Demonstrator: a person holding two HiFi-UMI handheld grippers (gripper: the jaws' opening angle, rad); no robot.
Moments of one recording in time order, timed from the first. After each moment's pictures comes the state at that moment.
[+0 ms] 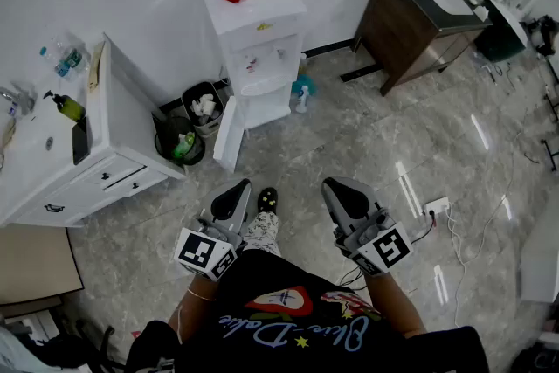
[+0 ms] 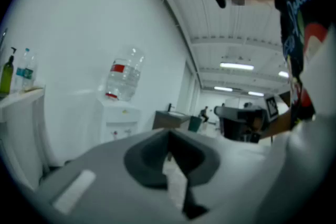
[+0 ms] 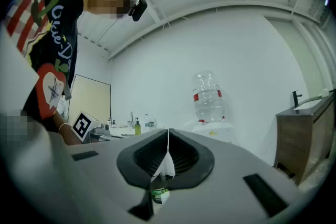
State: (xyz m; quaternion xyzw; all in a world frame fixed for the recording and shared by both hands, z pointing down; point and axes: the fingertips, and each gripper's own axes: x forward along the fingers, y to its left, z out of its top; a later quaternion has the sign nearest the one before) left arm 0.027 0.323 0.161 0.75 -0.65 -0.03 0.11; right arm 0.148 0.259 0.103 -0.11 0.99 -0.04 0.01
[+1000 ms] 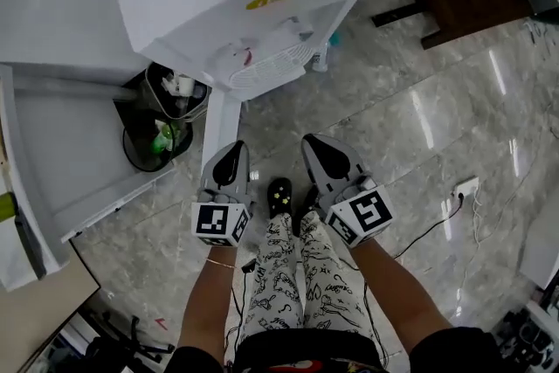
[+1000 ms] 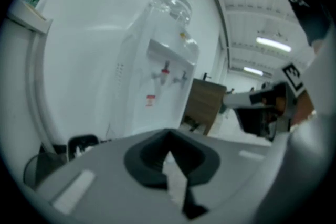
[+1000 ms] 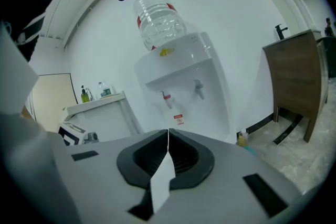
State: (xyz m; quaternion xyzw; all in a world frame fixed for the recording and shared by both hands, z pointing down) left arm -0.182 0.070 0.476 0.67 -0.71 0.05 0.22; right arm -0.086 0.004 0.411 -0.19 0.96 -0.19 -0.12
